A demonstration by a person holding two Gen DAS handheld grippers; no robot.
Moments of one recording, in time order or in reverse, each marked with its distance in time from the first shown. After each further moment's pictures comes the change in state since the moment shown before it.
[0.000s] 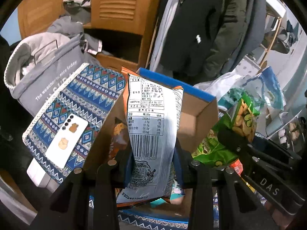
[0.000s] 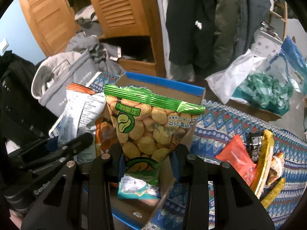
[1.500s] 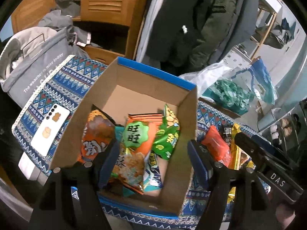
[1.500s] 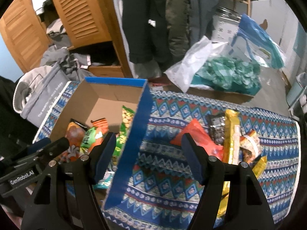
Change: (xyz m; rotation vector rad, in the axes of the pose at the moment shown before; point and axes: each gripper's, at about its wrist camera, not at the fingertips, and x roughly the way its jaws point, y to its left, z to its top) left arm -0.002 -0.047 -0.012 0.007 0.051 -0.065; right arm -0.046 -0.081 -0.028 0.156 -0.026 -0.155
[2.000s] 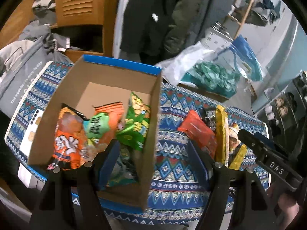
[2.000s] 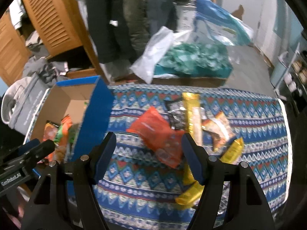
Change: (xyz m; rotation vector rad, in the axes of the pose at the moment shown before) left arm 0.011 -0.070 -0.022 0.129 0.050 -0.041; right arm -0.021 -0.085 -0.029 0.127 0.013 -0.098
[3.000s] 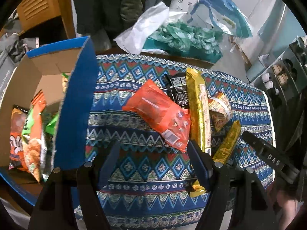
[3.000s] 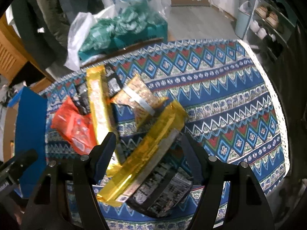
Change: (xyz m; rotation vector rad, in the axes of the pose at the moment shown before) left arm 0.084 -0.116 -0.022 0.141 0.170 -0.007; right arm 0.038 -0.160 -0.049 0.294 0.140 -0.150
